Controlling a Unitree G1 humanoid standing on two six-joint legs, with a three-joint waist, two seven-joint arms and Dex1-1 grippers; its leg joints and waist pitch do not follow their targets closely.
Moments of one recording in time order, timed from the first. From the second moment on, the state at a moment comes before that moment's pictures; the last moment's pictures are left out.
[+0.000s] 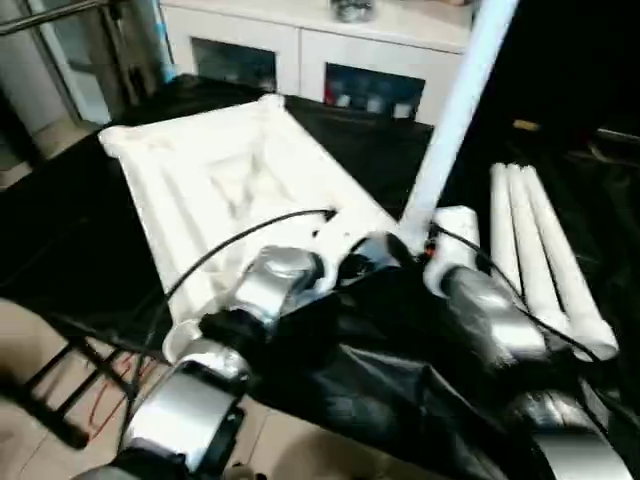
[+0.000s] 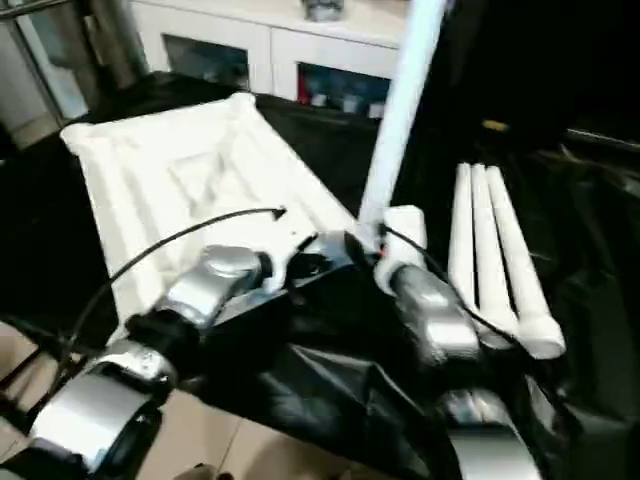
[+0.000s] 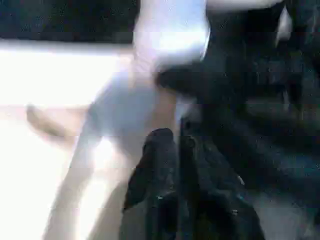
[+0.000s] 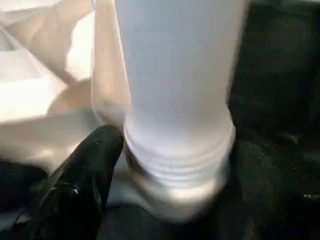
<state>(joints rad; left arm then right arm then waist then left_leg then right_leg) -0.82 -0.02 -0.19 0.87 0.08 0.17 -0.66 -0.48 -0.18 -0.08 0.61 0.17 0.14 0.39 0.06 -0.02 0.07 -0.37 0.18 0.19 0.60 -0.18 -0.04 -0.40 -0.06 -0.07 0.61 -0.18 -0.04</state>
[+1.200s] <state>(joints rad) -0.42 0.64 -0.09 0.05 0.26 0.78 -0.72 -0.47 -0.16 0.13 0.49 0.12 0.41 0.49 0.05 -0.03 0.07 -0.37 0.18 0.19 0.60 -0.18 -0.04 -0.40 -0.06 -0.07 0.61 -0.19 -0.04</state>
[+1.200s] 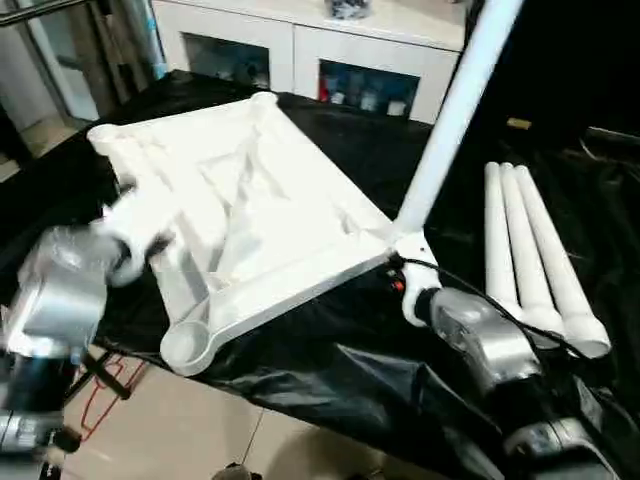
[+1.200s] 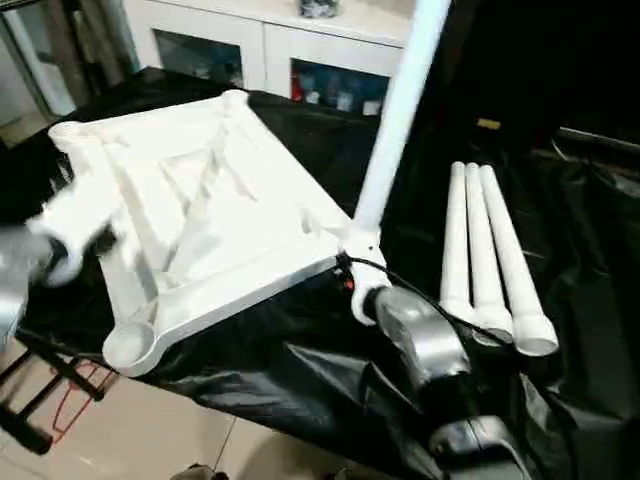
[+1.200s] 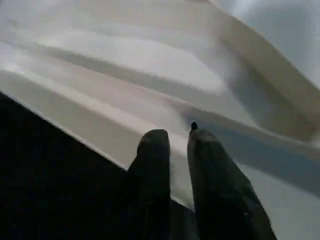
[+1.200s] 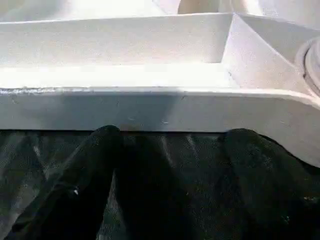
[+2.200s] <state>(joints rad) -0.61 0.36 -0.34 0.19 0.04 0.47 -1.01 -0.62 -0.12 0.08 0.80 0.10 0.25 0.46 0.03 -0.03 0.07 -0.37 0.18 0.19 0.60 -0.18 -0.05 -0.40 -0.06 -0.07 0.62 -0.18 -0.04</state>
